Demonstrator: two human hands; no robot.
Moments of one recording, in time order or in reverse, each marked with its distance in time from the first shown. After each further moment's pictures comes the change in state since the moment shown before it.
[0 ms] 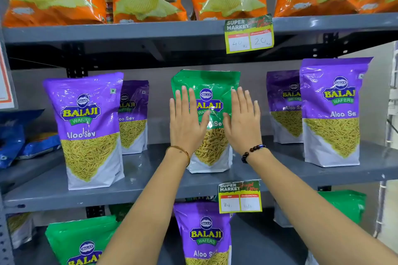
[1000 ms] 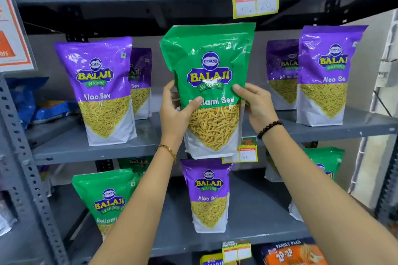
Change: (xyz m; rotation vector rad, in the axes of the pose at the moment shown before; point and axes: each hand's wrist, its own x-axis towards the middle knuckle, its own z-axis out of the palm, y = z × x) left_hand -0.075 0.001 -0.095 -1.095 -0.011 -0.498; right_hand -0.042 -0.014 -0.062 1.353 -0.261 0.564
